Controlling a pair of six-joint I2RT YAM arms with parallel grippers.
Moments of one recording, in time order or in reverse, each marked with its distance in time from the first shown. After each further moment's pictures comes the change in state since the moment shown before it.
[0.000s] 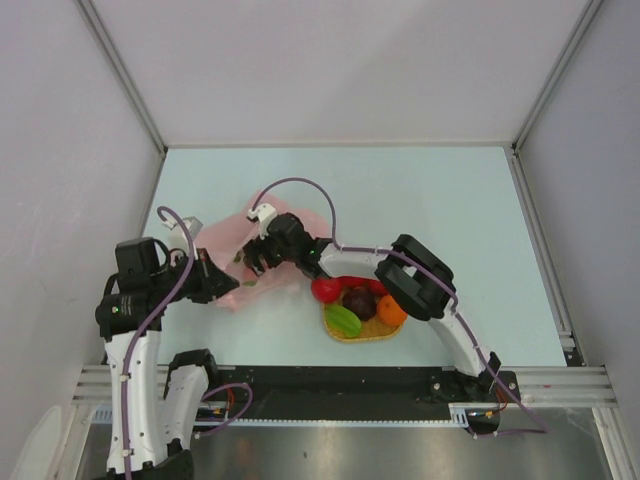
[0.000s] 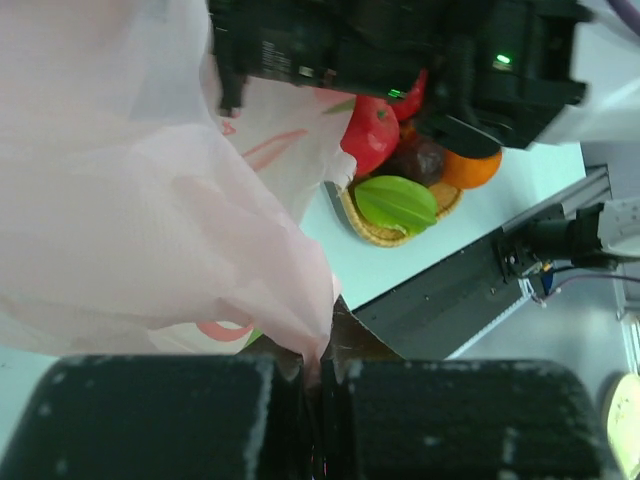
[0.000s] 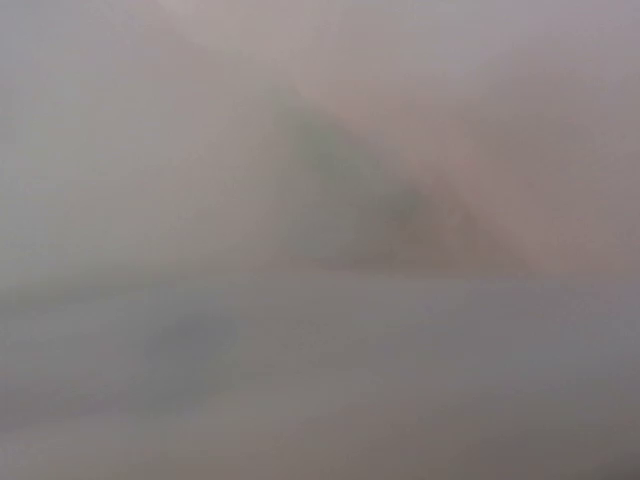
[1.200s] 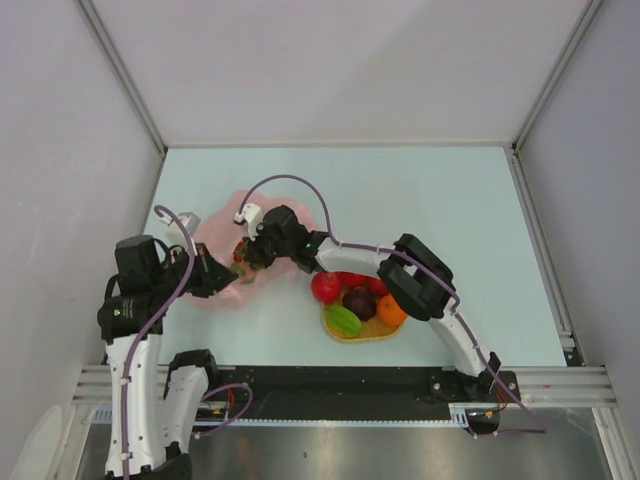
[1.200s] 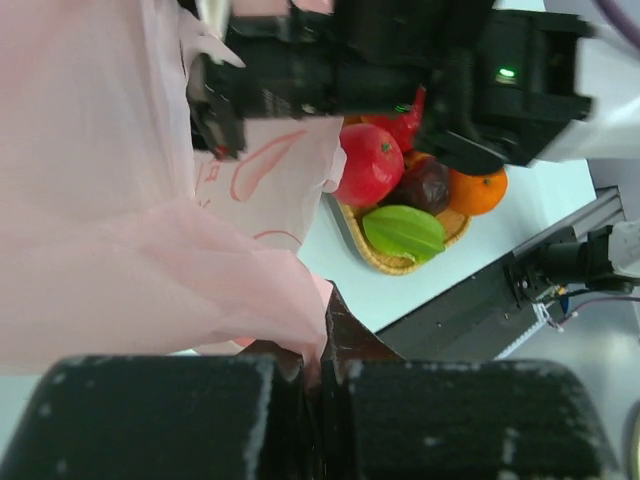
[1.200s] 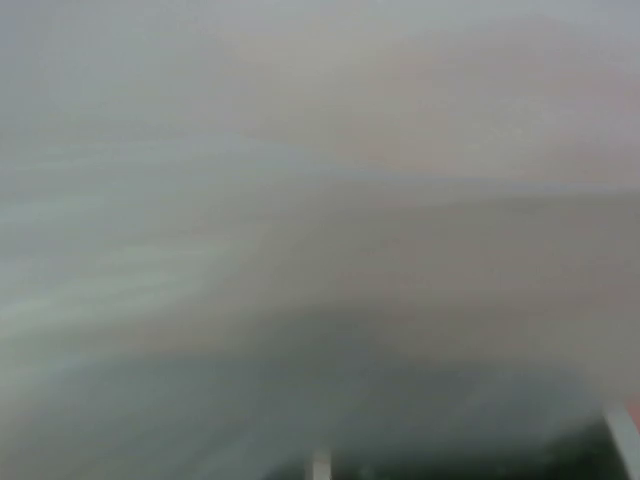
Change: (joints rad) left arm -0.014 -0.021 -0.022 0.092 -0.010 -0.032; right arm 0.002 0.064 0.144 -0.062 -0.187 -0.154
